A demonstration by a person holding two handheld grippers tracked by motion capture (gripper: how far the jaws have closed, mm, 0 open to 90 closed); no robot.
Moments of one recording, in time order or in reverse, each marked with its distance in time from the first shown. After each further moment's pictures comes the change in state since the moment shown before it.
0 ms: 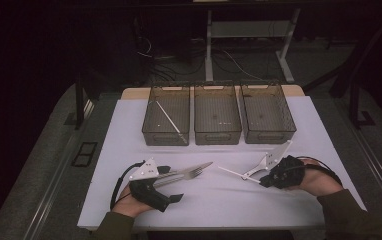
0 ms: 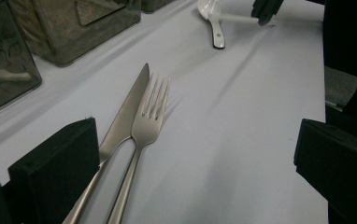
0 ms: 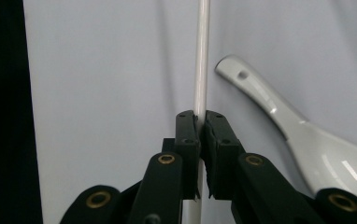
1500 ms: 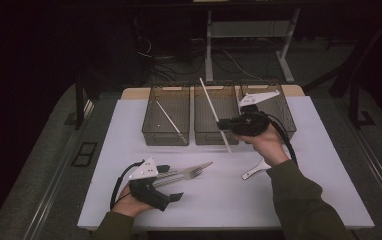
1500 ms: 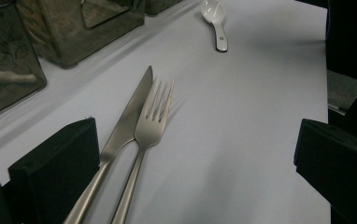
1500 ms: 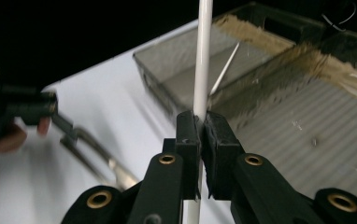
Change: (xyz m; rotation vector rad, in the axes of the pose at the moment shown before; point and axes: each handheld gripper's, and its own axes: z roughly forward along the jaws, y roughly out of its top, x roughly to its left) left arm 0.001 0.001 -0.001 -0.005 0.010 -0.007; right arm -0.056 0.125 -0.016 -0.556 -0.119 0.386
